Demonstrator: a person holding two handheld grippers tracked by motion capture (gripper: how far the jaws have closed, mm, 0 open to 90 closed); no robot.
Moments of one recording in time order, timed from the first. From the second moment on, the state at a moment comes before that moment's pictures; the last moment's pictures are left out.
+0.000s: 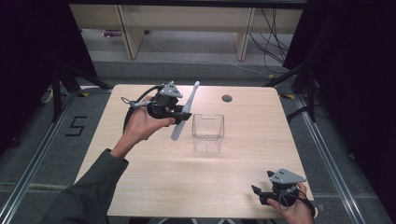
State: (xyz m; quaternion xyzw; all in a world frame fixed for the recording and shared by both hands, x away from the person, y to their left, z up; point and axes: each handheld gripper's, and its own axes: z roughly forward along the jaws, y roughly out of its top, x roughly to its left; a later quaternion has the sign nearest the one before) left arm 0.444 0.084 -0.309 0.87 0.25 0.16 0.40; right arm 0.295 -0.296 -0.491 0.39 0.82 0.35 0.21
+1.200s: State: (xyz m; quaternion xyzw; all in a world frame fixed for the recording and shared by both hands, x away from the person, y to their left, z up) left arm 0.481 0.013 -0.298 0.88 0.24 0.14 0.38; right arm 0.296 -0.297 -0.492 0.39 0.83 0.35 0.21
